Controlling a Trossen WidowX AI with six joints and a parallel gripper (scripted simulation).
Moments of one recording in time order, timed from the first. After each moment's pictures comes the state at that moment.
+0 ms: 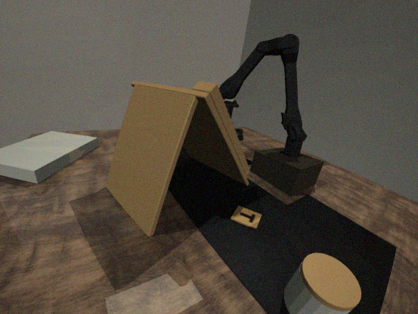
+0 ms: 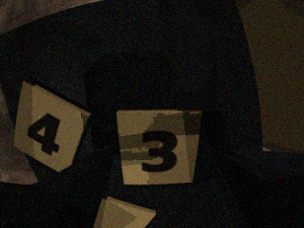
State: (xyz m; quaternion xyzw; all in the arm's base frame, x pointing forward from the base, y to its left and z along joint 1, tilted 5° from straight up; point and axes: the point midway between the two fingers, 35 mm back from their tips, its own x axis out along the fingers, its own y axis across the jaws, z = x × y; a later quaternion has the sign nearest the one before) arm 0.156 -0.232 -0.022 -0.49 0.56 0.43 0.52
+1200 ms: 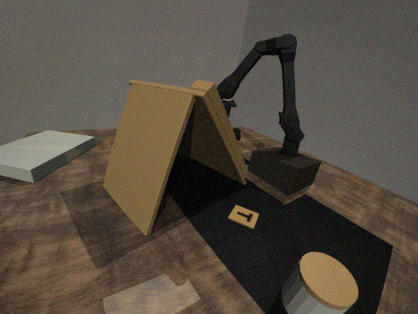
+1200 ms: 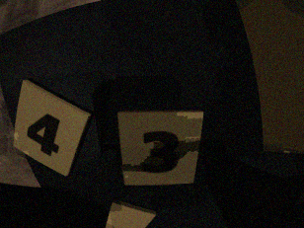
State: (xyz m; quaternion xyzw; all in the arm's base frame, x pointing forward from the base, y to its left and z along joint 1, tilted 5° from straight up) arm 0.156 -0.232 -0.023 -0.49 0.56 0.43 0.52
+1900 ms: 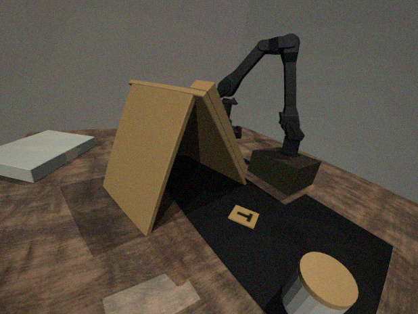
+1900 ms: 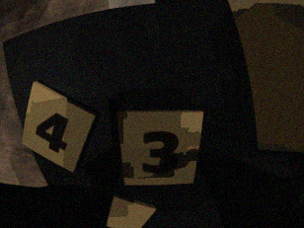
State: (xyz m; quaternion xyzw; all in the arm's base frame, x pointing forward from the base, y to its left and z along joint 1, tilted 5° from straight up) arm 0.155 -0.229 -0.014 -0.49 0.56 0.43 0.51
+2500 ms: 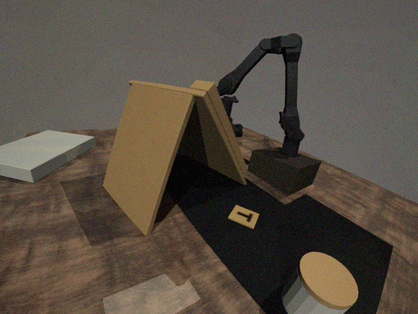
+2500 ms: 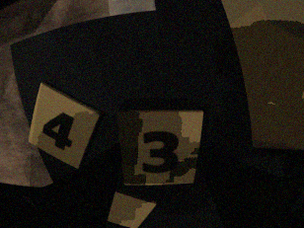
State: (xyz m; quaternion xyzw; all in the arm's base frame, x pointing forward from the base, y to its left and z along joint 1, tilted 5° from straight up) arm 0.155 -0.226 -0.007 -0.49 0.56 0.43 0.52
